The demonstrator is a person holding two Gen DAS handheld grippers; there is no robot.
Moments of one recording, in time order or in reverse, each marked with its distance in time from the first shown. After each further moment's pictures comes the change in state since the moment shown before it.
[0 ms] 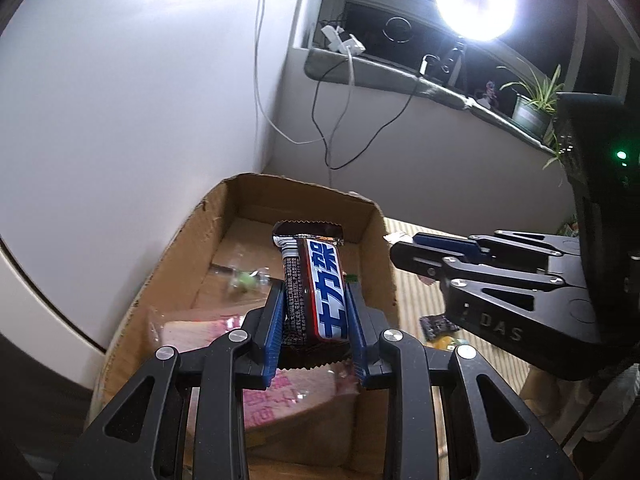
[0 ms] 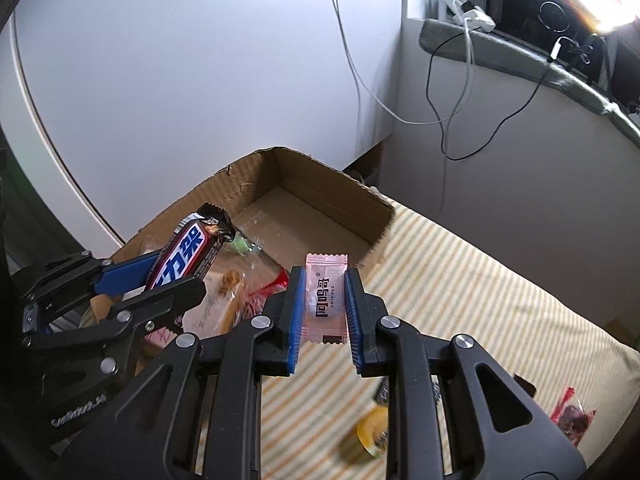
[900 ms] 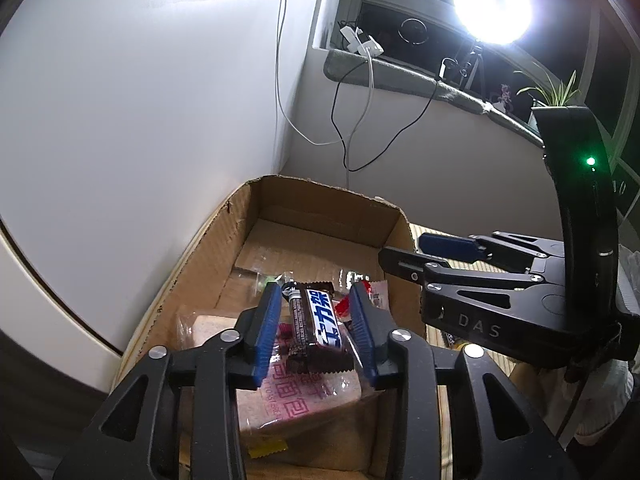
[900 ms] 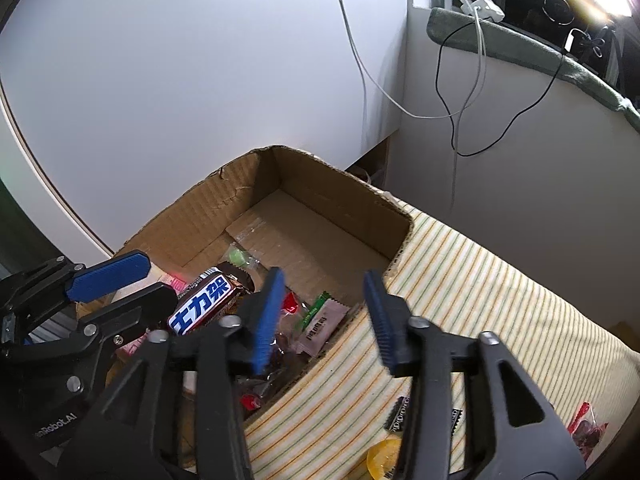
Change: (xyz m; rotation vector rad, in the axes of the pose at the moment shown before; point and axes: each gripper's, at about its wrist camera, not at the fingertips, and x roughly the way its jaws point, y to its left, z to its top) left arm 0.000 0.012 0.004 -0.021 -0.002 0.047; right arm 0.025 -0.002 0.009 0.011 0.011 0.011
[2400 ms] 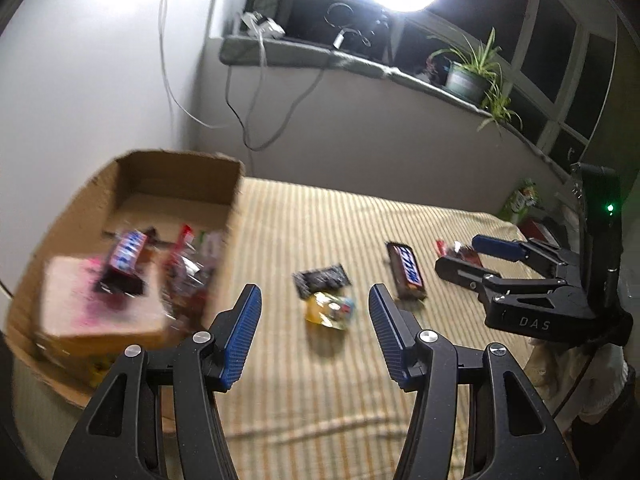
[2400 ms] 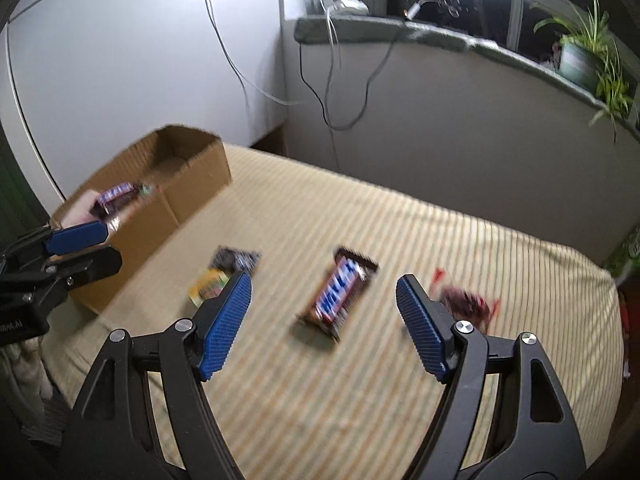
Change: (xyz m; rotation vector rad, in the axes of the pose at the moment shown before) left arm -0.011 -0.115 -0.048 0.106 0.045 -0.214; right arm -0.121 -0.114 -0.132 0.146 -0.055 -0.201
